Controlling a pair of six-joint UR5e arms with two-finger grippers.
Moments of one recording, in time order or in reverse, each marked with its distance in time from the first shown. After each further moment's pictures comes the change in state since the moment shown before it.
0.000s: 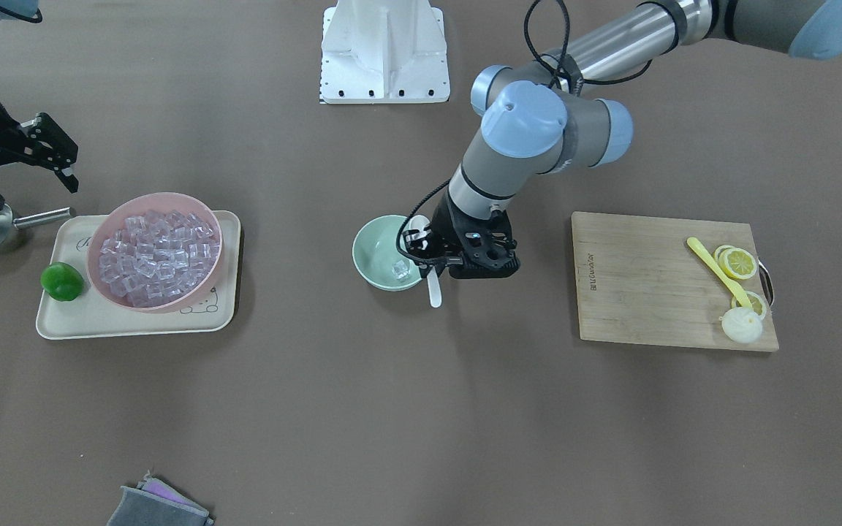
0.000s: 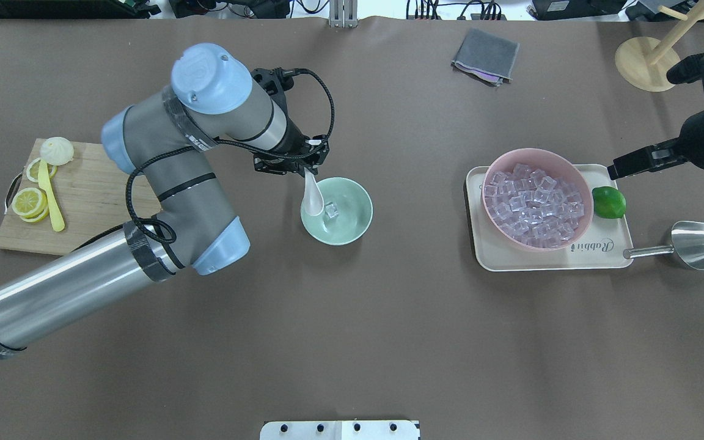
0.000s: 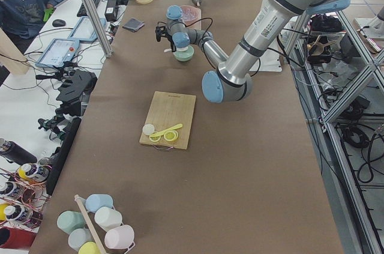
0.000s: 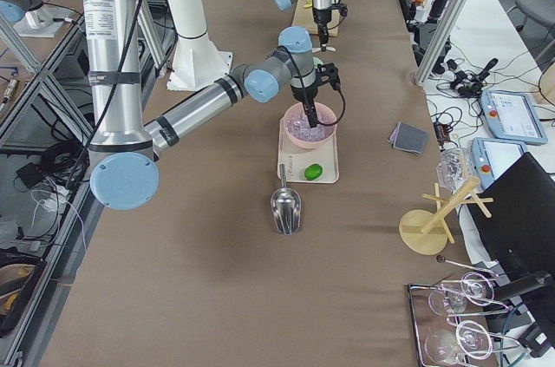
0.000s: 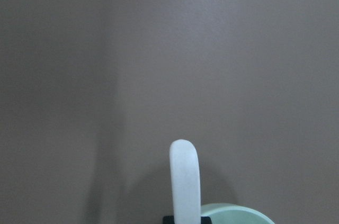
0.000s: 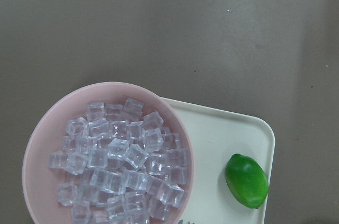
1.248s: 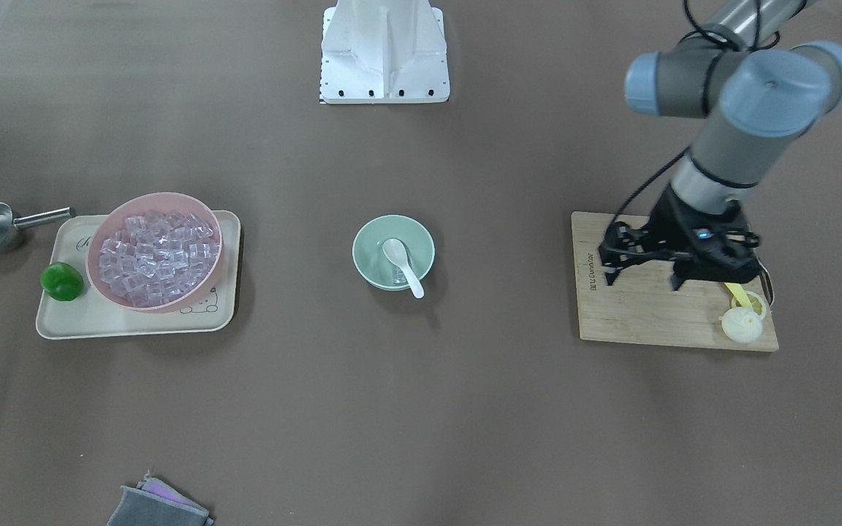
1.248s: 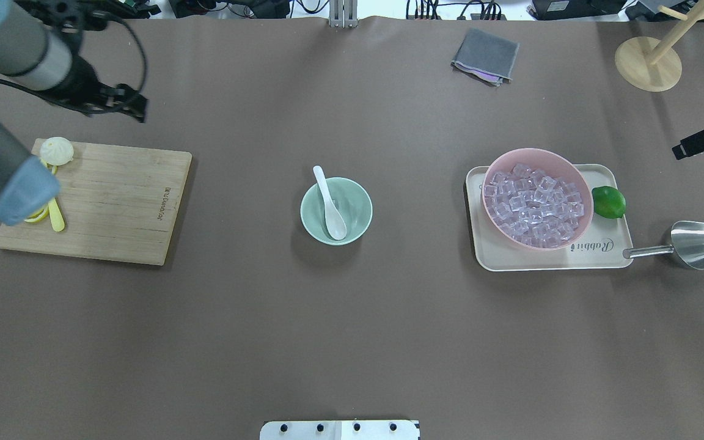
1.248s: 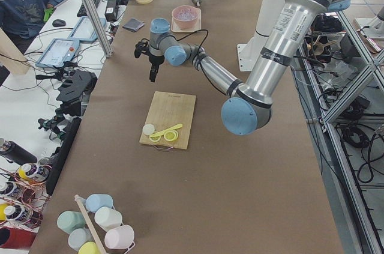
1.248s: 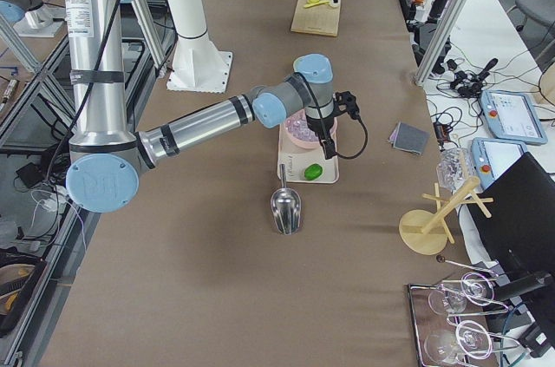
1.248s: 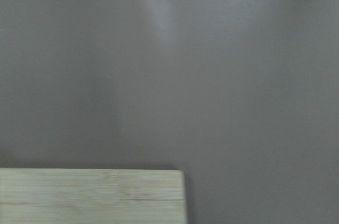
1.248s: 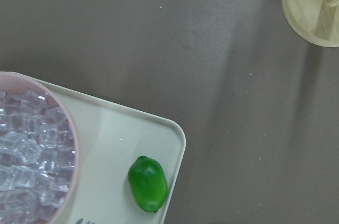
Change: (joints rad) left arm -0.382 0.415 -0.319 0.257 -0.074 0.718; right arm 0.198 0.001 -0.197 -0.004 0.086 -0.342
